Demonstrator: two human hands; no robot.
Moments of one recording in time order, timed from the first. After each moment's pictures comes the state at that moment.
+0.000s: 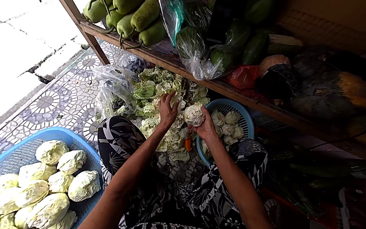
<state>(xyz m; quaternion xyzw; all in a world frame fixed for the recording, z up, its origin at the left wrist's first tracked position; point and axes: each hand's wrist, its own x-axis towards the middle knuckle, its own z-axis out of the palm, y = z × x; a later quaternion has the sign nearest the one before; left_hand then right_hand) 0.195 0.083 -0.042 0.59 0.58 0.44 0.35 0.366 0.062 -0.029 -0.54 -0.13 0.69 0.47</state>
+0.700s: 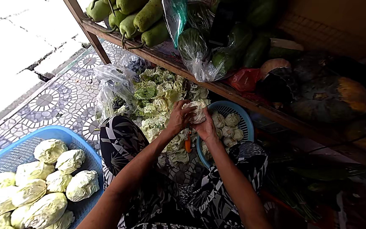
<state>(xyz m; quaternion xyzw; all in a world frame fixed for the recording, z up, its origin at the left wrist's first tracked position) 0.220 0.079 -0.050 0.74 0.44 0.46 0.24 0.366 0.064 -0.035 -0.44 -0.16 0.70 0.54</state>
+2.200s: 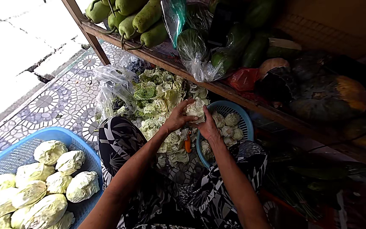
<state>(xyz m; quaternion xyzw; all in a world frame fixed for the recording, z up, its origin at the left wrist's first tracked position) 0.206 0.079 -0.027 0.62 0.39 0.41 0.54 0.374 0.066 -0.026 -0.48 -0.24 0.68 0.50</state>
